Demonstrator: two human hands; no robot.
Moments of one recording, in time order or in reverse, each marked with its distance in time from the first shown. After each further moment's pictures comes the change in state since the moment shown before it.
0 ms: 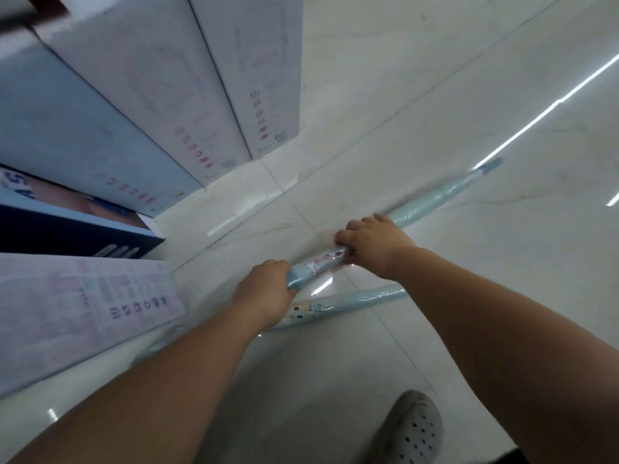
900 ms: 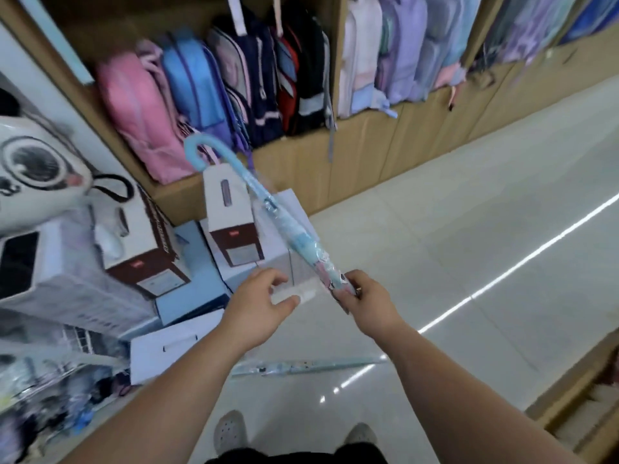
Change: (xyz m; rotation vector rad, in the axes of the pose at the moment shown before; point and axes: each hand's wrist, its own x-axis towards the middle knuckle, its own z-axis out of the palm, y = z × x) left_hand -0.548 0.233 -0.455 -0.426 0.519 0.044; right_hand -0.440 -0.188 -0.511 1.061 0.476 0.210
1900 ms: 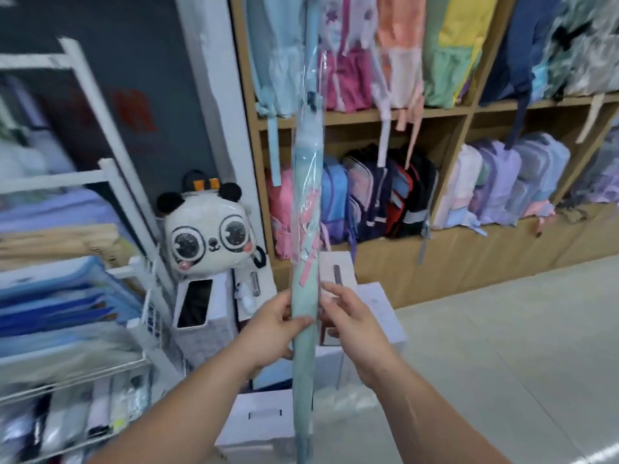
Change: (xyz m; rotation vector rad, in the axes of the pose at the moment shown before) left_hand -0.072 -0.099 -0.233 -0.656 0.091 -0.016; right_hand -0.060 -0.271 0.190 0.428 -0.265 -0.324
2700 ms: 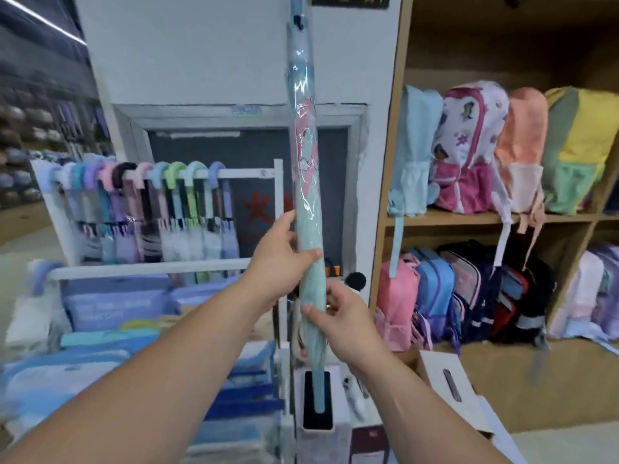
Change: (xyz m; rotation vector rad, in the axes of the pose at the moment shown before) left_hand -0.021 0.149 -0.339 0.093 0.424 0.505; right_hand 0.099 -0.138 0.316 -0.140 -0.135 -0.397
